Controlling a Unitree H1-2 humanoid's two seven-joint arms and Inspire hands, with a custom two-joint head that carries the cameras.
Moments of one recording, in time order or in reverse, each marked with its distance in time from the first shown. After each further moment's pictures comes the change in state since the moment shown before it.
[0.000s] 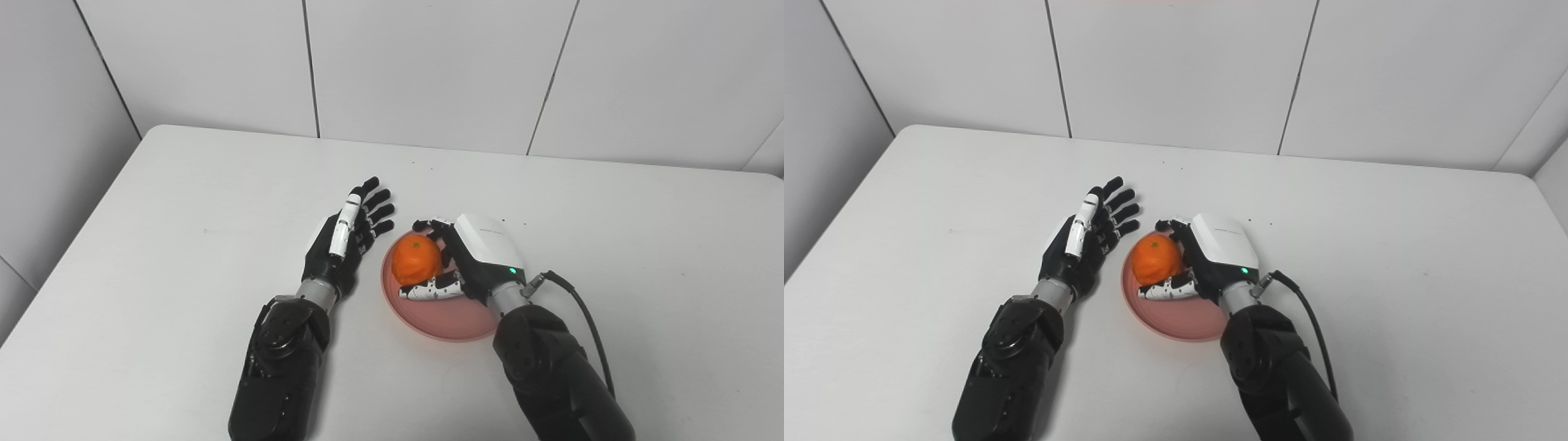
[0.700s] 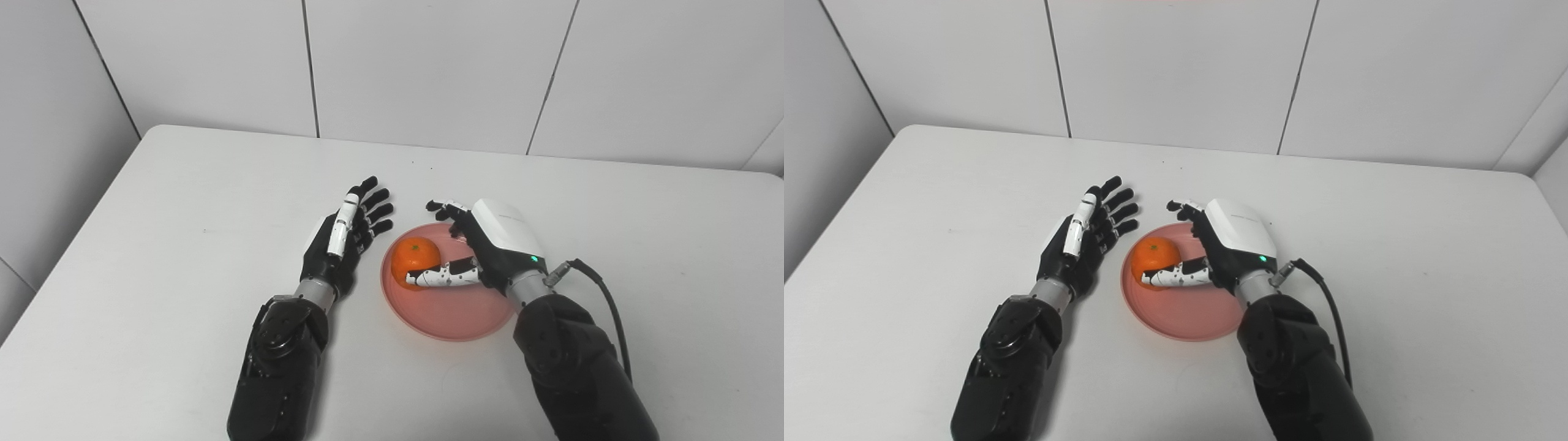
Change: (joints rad) left arm 0.000 0.000 0.004 -0.008 0.000 0.013 0.000; right arm 0.002 -0.005 -0.077 -0.176 -0.058 0.064 0.160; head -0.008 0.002
